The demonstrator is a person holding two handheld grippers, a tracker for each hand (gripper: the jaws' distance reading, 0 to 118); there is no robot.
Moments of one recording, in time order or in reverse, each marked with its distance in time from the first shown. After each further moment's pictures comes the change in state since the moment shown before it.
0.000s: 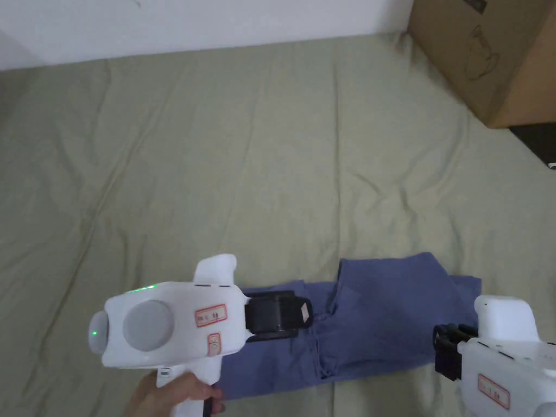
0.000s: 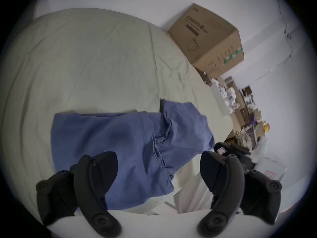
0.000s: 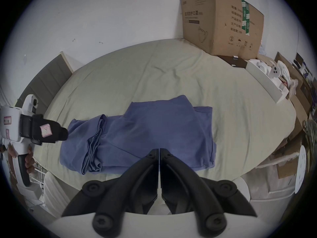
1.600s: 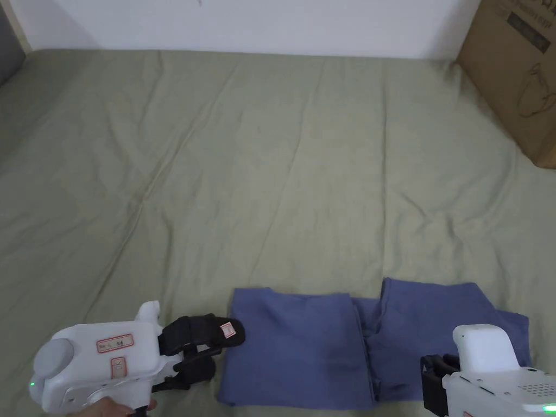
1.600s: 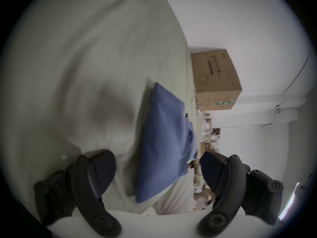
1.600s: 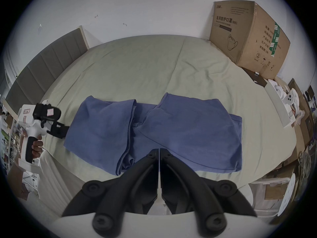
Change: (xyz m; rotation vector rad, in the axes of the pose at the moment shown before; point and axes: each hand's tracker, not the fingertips) left arm -0.186 -0.036 0.023 0.025 -0.351 0.498; right arm -0.082 -0.002 -0.014 -0.071 0.033 0.237
